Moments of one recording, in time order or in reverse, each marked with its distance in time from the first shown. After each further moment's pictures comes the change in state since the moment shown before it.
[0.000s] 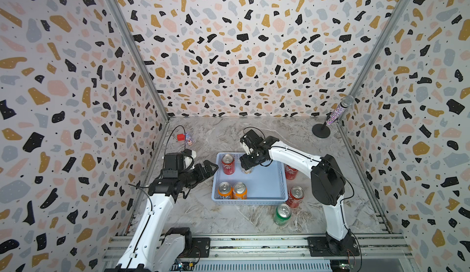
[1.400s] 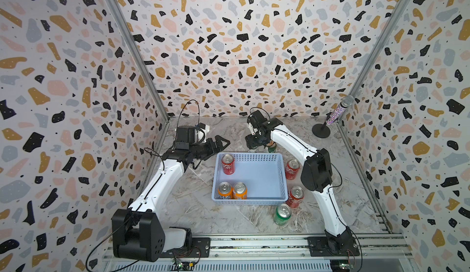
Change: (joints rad) left arm -0.108 0.399 0.301 0.228 0.085 0.018; right arm -0.143 0.267 0.504 -0.199 0.065 -0.052
